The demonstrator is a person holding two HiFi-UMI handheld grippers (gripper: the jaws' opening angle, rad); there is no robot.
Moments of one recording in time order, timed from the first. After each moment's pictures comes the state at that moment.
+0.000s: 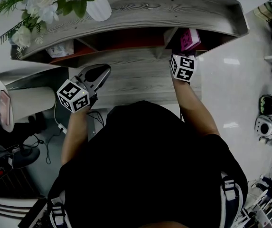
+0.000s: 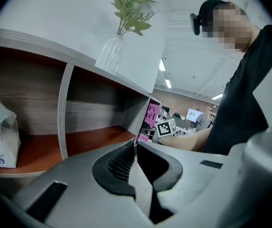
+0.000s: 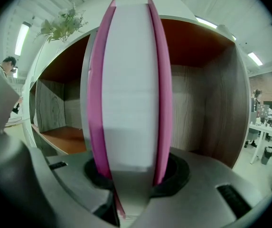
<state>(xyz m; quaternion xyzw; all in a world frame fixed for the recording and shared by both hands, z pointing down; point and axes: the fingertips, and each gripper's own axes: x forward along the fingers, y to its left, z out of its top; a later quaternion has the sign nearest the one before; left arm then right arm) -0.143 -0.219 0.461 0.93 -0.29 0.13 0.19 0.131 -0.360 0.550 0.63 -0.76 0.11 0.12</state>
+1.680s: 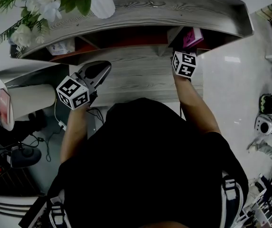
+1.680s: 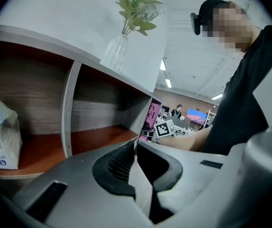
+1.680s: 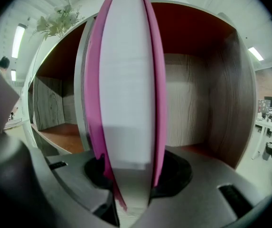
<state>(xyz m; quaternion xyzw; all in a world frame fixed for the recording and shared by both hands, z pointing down) -0.152 -0.227 0.464 0.93 -0.29 0.14 0.19 0.125 -0.369 0.569 0.63 -0.76 0.13 0.13</state>
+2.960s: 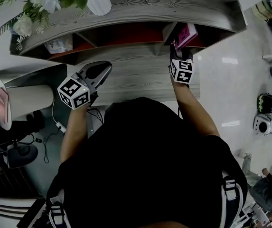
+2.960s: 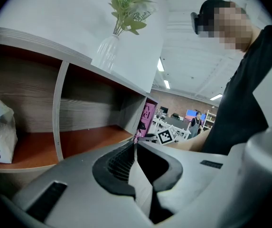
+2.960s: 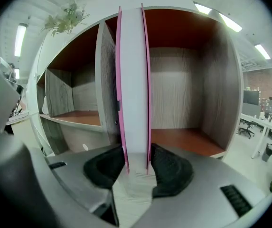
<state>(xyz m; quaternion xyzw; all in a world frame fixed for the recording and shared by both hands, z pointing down) -0.135 -0.209 0.463 0.93 -0.29 0.13 0.19 0.133 -0.323 0.602 0.60 -0.76 0.15 0.17</state>
